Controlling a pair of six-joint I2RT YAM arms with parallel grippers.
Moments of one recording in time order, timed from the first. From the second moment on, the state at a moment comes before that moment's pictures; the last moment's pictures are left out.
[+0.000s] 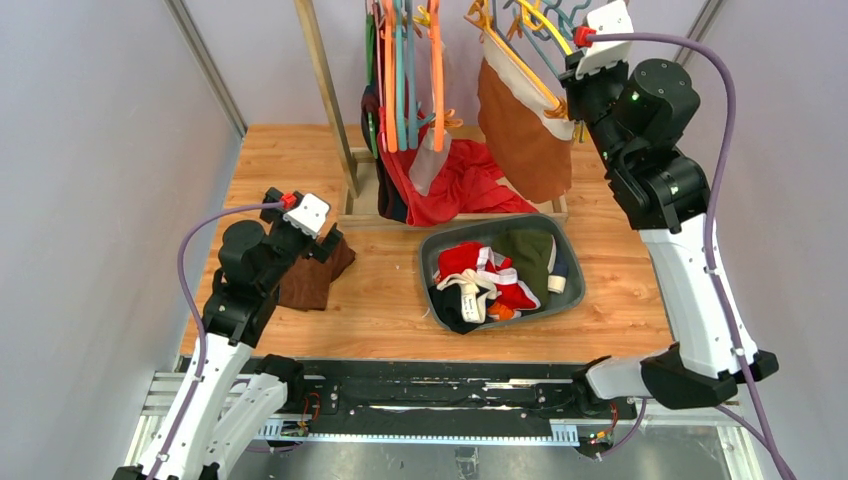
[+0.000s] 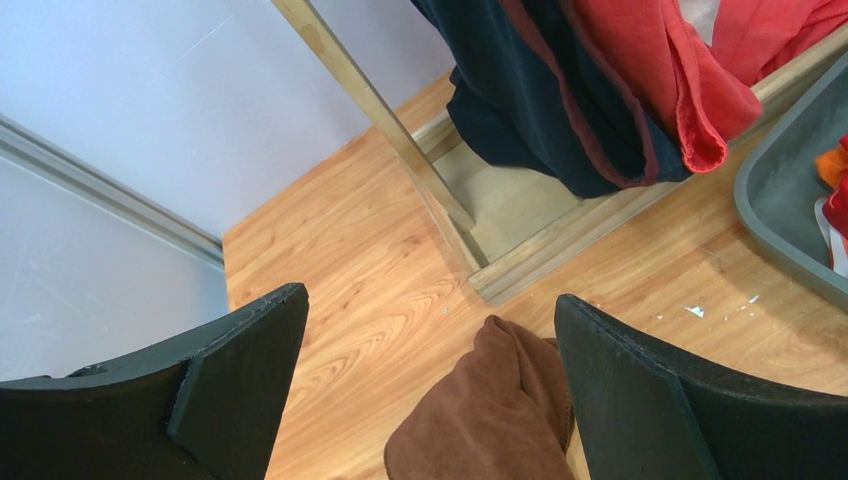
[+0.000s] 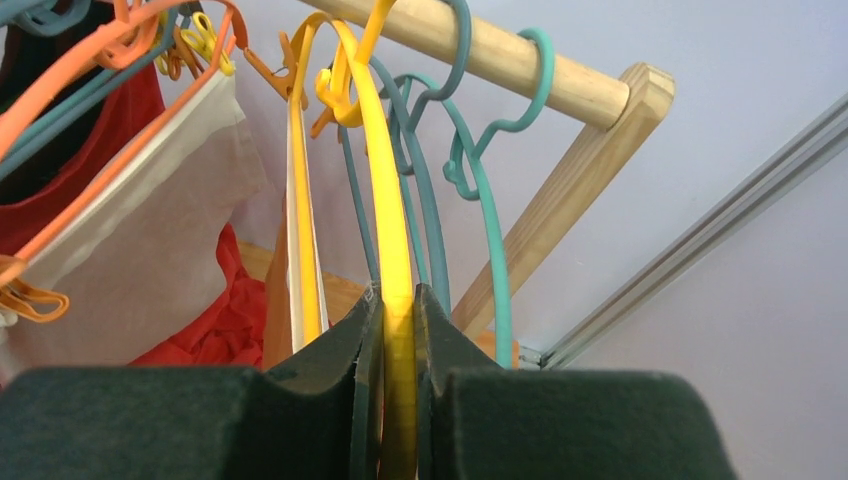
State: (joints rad) left arm -0.24 0.64 0.75 -0.24 0.09 0.47; right arm 0.46 1.37 1.98 -0.52 0.27 -0.36
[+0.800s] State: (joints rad) left arm -0.24 0.59 0.73 -0.28 0.30 0.58; right arm 0.44 0.80 1.49 -0.63 0.14 -0.41
